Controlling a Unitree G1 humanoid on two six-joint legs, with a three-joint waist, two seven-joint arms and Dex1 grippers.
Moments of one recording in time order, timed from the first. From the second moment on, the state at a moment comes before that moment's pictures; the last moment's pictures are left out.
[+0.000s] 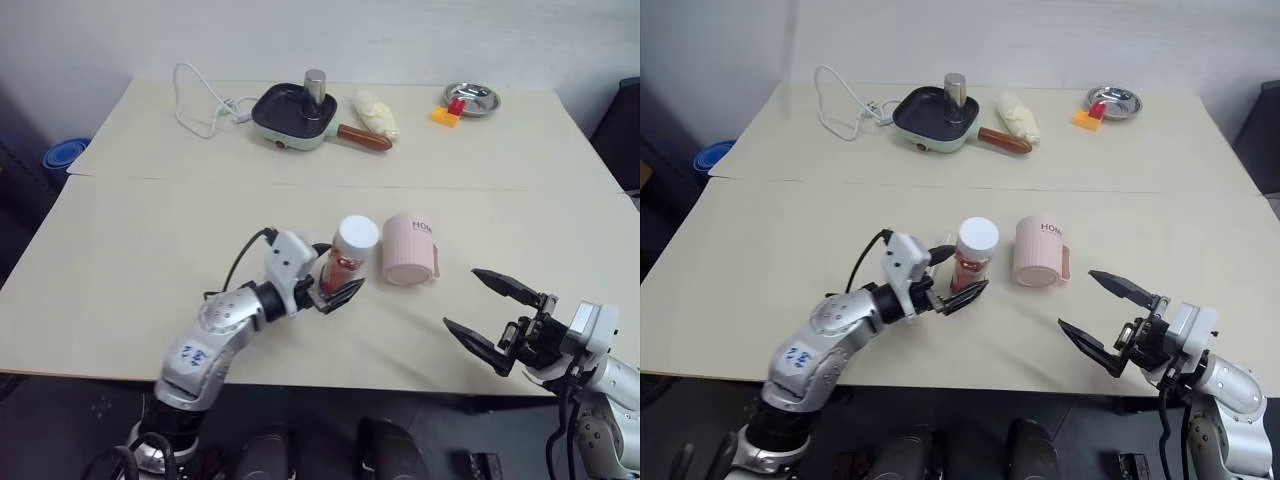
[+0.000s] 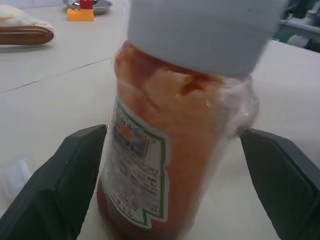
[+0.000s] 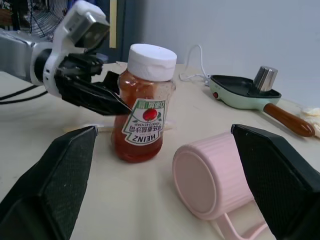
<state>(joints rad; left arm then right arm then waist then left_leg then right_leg) -0.34 0.22 -0.23 -0.34 -0.26 0.56 -0.33 0.16 -0.53 -0.31 -0.22 0.67 -0.19 1.13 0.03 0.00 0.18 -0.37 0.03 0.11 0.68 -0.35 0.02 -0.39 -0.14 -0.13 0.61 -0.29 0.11</state>
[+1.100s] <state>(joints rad) -0.06 0.60 0.58 -0.07 -0.37 0.44 -0.40 -0.08 -0.36 -0.03 -0.23 0.61 -0.17 1.12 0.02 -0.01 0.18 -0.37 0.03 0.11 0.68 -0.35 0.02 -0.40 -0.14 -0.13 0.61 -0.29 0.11</state>
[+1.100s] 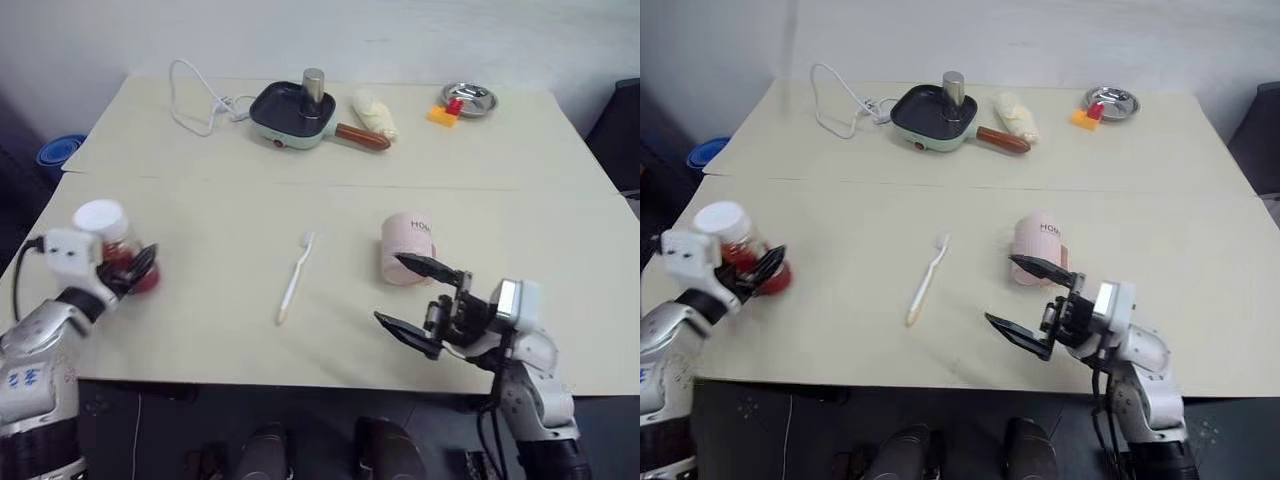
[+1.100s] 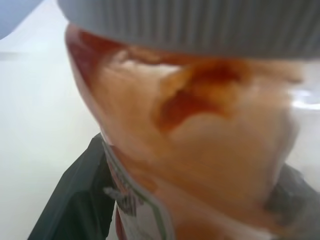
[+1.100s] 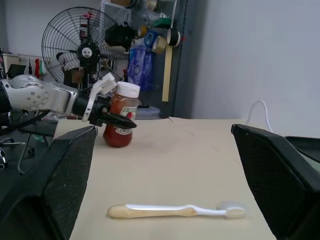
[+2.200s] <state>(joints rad) 0.11 0.68 0.40 -0.41 -0.58 0.29 -0.94 0.17 -0.63 -0.48 0.20 0.61 -0.24 1.23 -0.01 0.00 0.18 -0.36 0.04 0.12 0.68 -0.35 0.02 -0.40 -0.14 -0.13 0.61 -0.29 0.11</state>
